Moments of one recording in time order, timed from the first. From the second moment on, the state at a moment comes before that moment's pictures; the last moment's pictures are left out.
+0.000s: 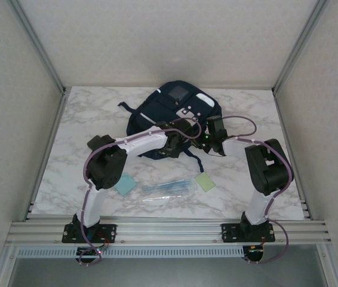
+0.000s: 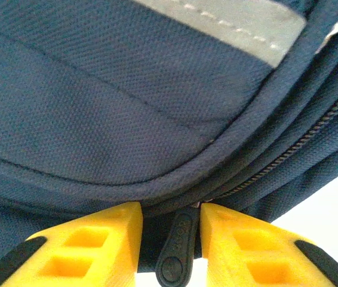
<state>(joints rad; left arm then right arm) -0.83 2.13 1.66 -0.91 -0.27 -0.49 0.38 1.80 0.93 0.08 -0.34 1.00</state>
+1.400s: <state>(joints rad) -0.65 2.00 1.69 -1.18 0.02 -0.40 0.36 1.79 0.99 -0.04 -0.32 0.95</state>
